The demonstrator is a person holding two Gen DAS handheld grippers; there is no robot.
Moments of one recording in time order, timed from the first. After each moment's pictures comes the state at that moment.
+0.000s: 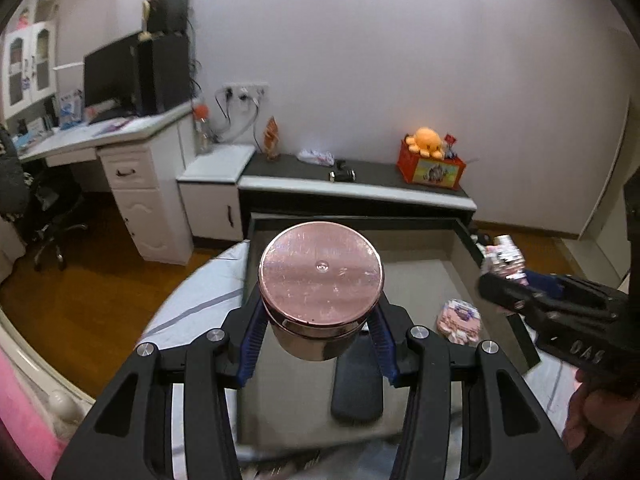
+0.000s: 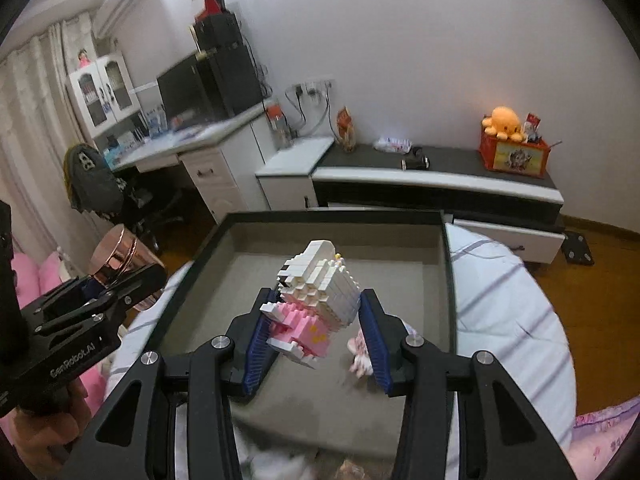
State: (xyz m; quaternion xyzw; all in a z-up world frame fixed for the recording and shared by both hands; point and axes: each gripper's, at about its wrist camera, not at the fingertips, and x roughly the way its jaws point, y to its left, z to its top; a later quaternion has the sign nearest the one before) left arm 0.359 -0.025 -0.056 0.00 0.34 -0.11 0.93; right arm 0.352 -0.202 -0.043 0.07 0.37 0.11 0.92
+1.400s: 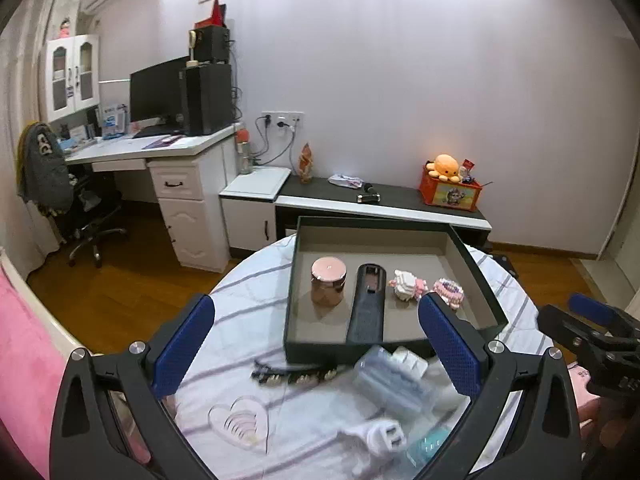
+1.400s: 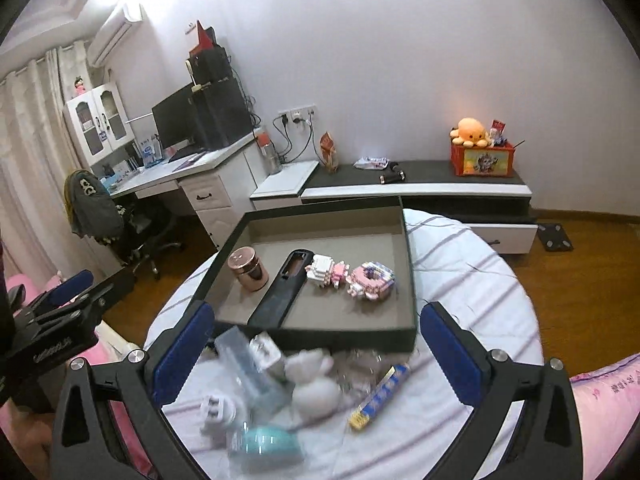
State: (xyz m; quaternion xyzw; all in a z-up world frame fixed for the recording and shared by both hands) left arm 0.212 0.007 -0.005 -0.01 0.28 -0.05 0.96; right arm 0.208 -0.214 0.002 0.09 0.32 0.07 0.94
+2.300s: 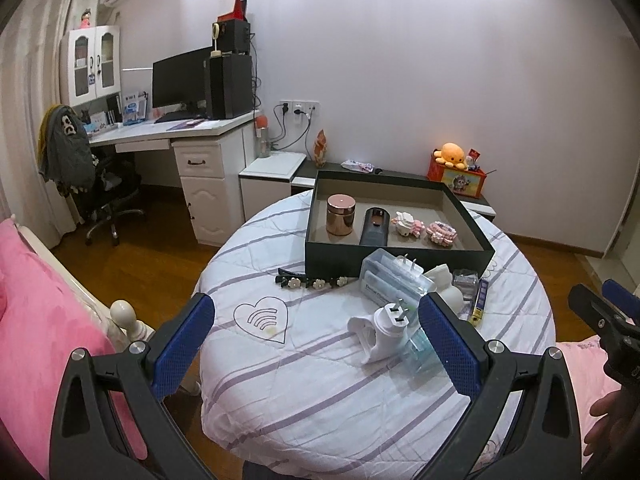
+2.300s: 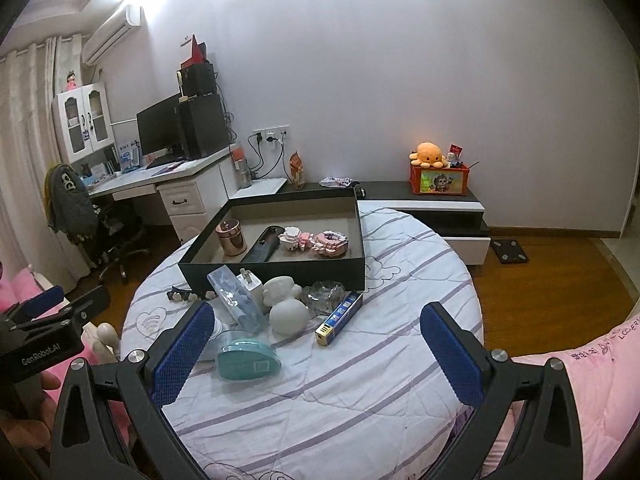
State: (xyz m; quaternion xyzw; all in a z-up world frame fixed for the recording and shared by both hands) left arm 0.103 0.016 -0.038 -0.02 0.29 -0.02 0.96; right arm 0.085 -0.207 -0.014 0.05 0.27 0.00 0.96
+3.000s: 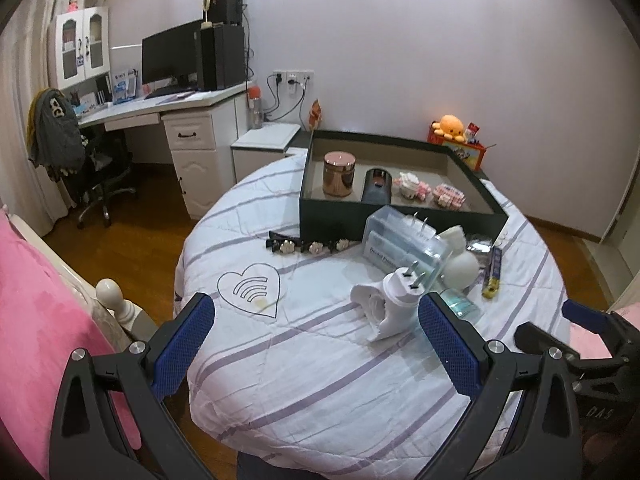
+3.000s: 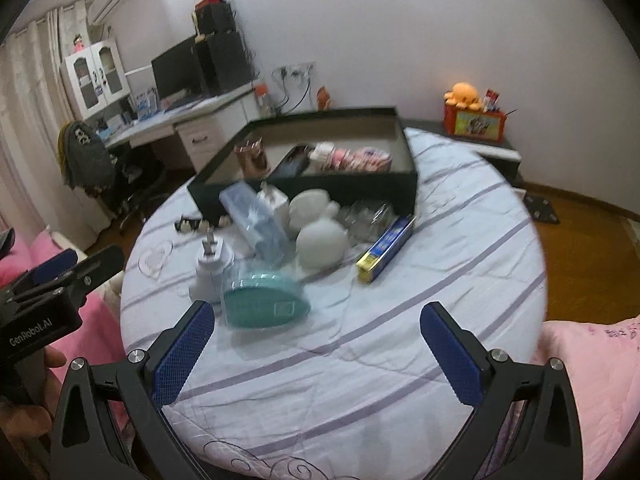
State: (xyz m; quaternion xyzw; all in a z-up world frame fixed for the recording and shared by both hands) left arm 0.126 0.014 -0.082 -0.01 0.34 -0.03 0.94; right arm 0.125 -0.181 -0.083 0.06 0.38 0.07 0.92
